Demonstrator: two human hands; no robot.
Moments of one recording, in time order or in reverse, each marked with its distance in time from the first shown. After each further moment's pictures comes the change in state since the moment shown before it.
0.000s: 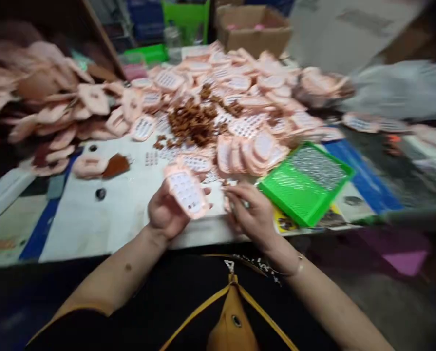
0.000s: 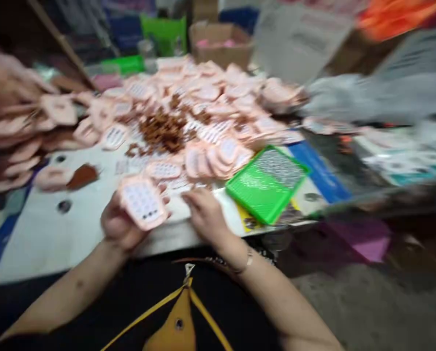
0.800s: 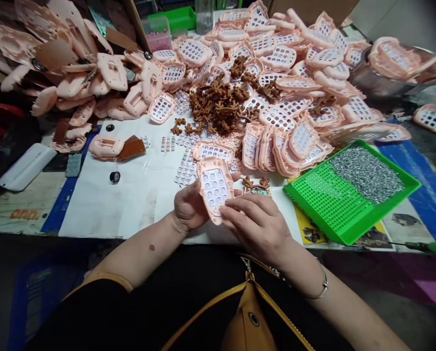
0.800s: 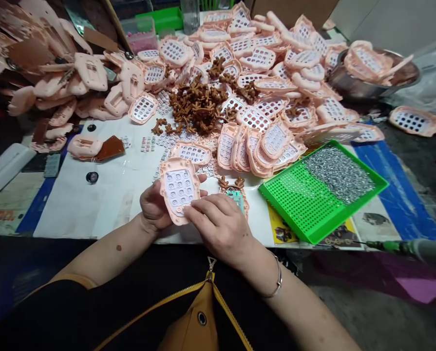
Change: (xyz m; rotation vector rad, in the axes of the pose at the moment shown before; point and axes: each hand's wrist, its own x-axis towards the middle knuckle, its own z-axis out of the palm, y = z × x) left_hand 0.026 -0.030 -0.017 0.009 -0.110 -0.064; right_hand -0.015 0.003 -0.006 -0.160 -0.141 -0.467
